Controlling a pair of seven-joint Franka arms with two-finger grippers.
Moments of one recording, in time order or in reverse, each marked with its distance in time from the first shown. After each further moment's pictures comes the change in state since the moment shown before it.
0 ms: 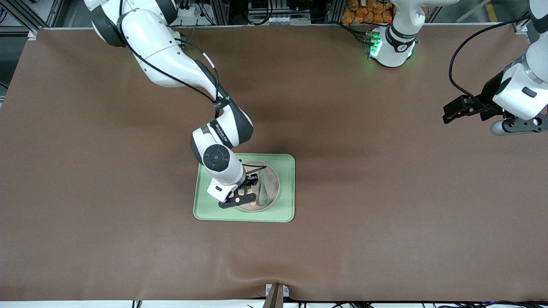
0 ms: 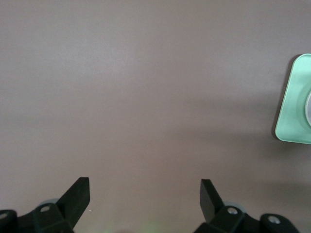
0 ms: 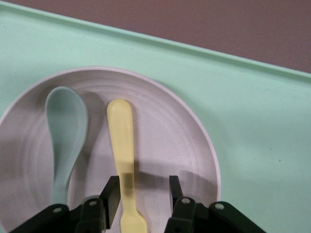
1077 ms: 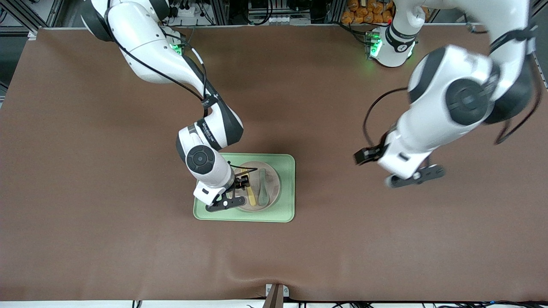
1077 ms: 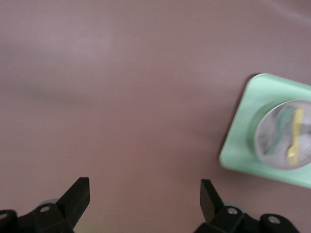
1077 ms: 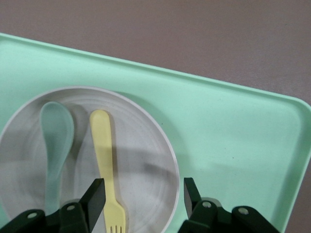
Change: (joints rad) left arm -0.180 0.321 -0.066 0.247 -0.001 0.014 -0.386; right arm -0.045 -0.050 0.000 -0.005 0.003 -0.042 -0.027
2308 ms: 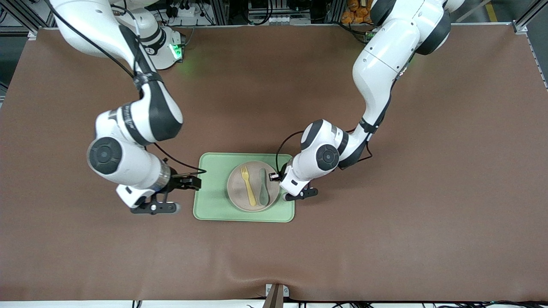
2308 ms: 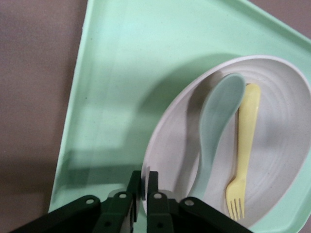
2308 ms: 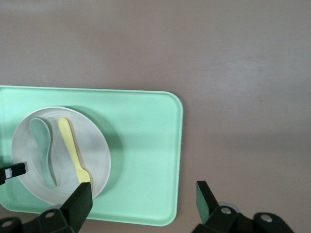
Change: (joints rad) left arm -0.271 0.581 -0.065 -0.041 -0.279 0.863 -0.024; right arm -0.174 -0.223 0.005 -0.035 0.036 -0.230 -0.002
